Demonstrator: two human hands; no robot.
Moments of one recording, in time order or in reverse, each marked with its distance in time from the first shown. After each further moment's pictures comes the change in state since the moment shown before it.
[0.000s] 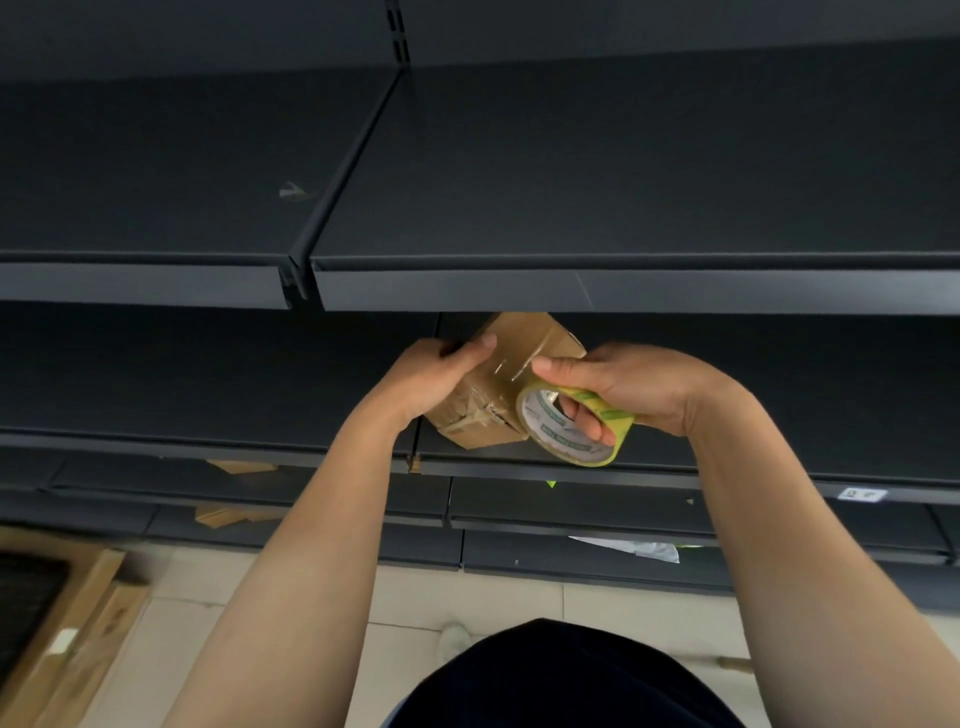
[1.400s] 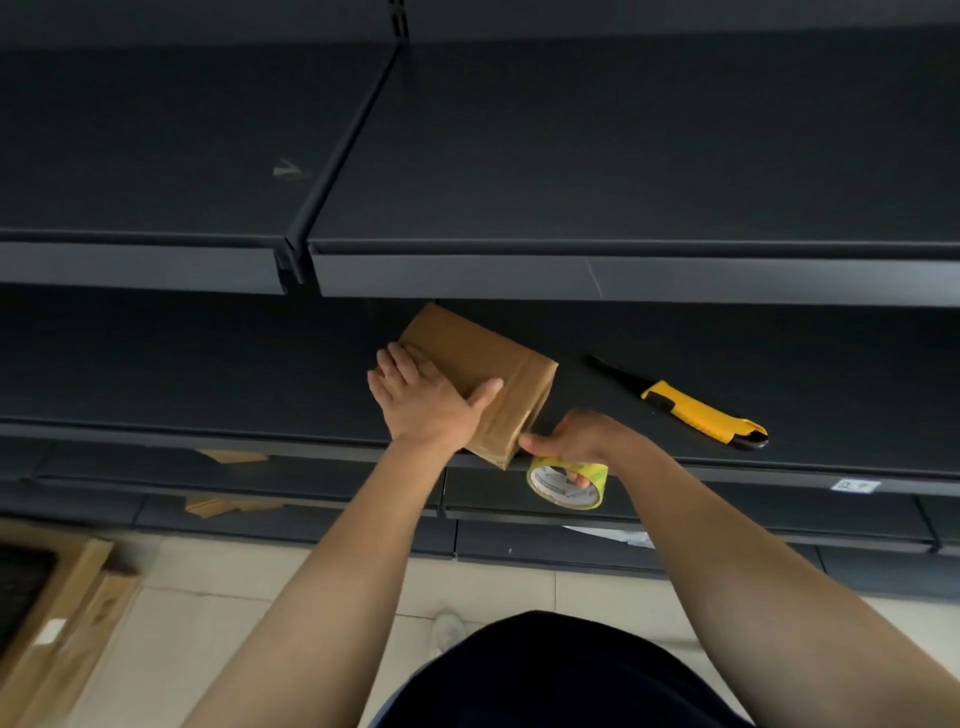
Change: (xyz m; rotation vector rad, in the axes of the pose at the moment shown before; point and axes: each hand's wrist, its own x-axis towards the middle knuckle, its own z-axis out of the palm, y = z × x) left_hand 0.012 -0.040 0.048 0.850 0.332 -0.191; right_hand 0.082 0.107 0.038 -0.505 0.130 0.391
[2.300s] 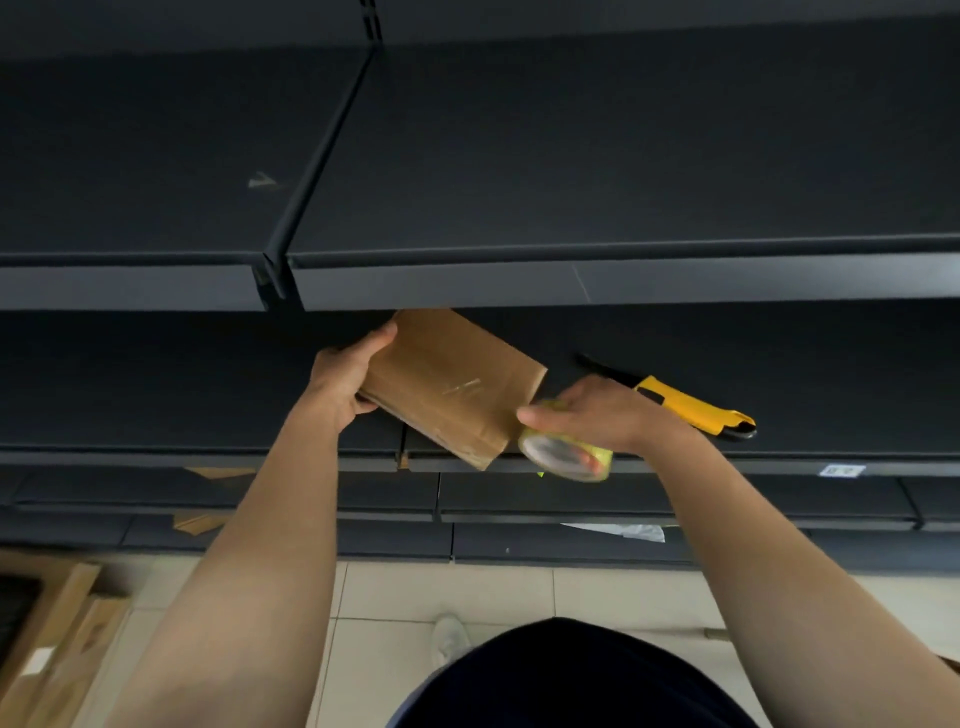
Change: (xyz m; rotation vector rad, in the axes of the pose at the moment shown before) left_hand 0.057 -0.068 -0.032 -1.438 -0.244 -0.370; right_hand -0.053 -0.001 -0.038 0.147 0.144 -0.214
